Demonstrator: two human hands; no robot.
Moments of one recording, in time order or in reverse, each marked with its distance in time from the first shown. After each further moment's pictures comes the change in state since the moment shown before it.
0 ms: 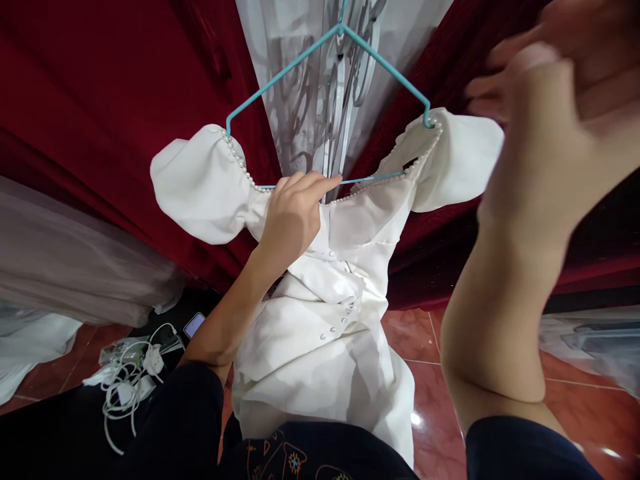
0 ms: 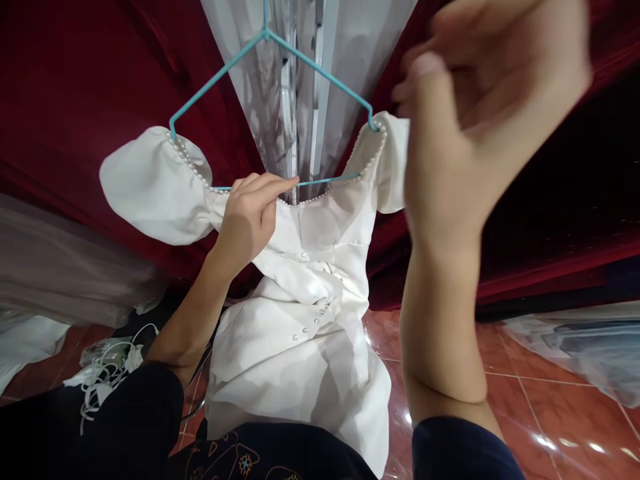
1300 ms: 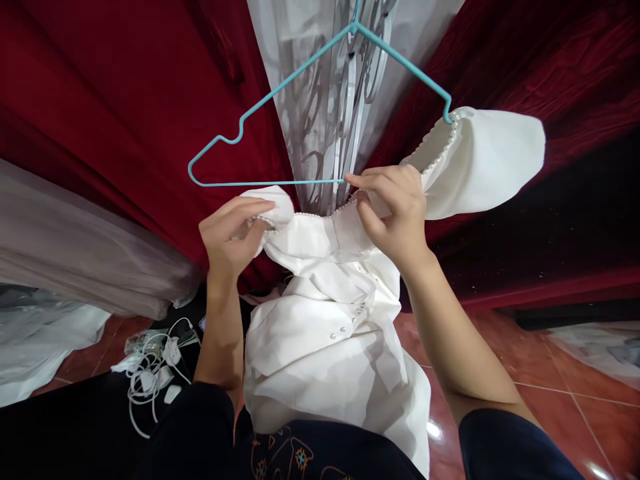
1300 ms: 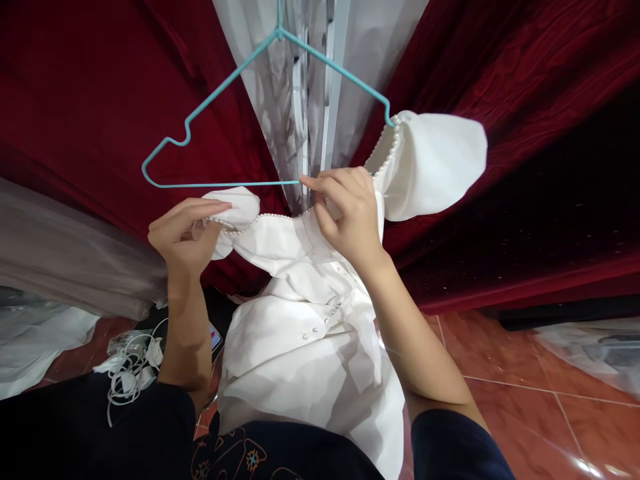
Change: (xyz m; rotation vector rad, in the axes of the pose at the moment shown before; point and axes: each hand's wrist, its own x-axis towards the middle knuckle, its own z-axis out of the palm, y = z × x) left_hand -0.066 -0.053 -0.054 -0.092 0.349 -0.044; right_hand -0.086 0.030 0.054 -0.261 -0.316 -0.204
